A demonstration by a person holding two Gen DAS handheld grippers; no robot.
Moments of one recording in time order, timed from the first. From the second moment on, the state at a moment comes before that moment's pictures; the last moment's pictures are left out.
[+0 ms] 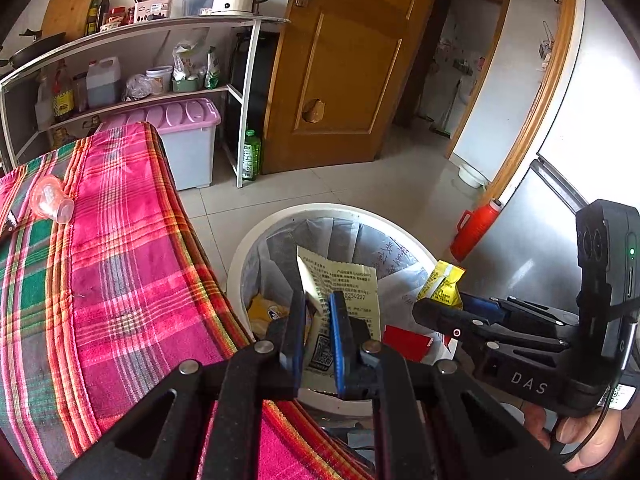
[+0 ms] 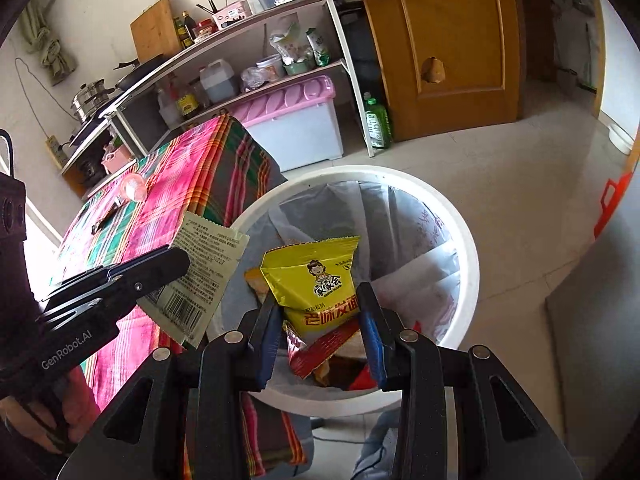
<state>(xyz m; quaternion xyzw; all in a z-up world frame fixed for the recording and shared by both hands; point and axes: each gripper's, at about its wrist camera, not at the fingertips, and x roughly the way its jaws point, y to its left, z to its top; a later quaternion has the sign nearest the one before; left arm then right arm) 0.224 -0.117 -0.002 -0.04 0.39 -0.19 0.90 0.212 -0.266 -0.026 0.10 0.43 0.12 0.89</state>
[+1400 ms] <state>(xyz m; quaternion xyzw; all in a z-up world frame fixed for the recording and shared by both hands) 0.168 -0.037 0.037 -0.06 0.33 -0.13 0.93 0.177 -0.206 0.023 0.06 0.38 0.19 0.90</state>
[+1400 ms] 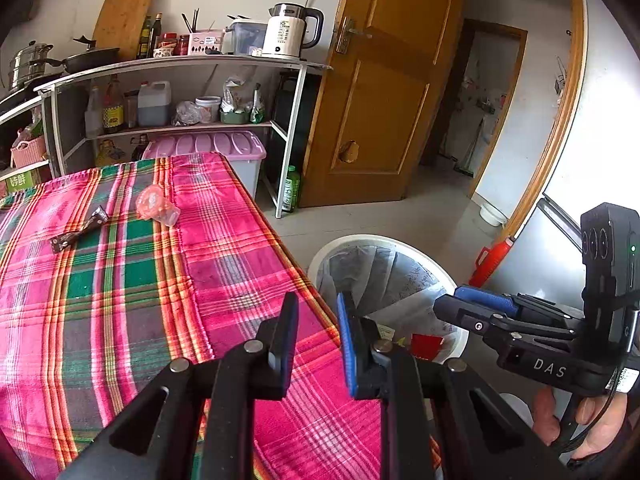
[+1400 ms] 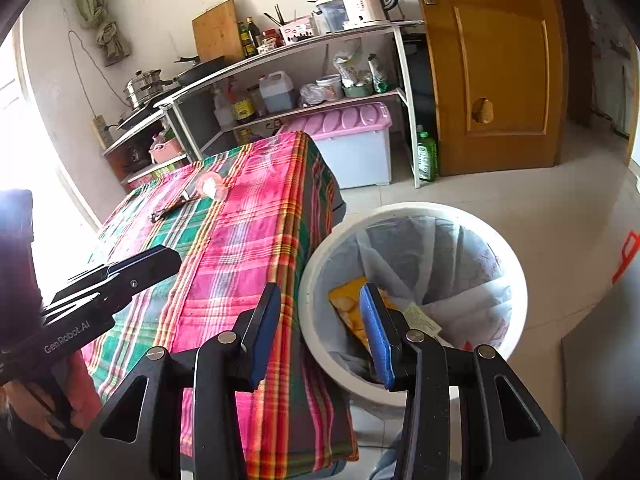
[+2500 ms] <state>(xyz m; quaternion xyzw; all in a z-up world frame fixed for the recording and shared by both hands) 0.126 0.090 0.049 -0.07 0.29 -0.02 0.95 0.177 -0.072 0.039 -0.03 0.37 0.30 0.88</state>
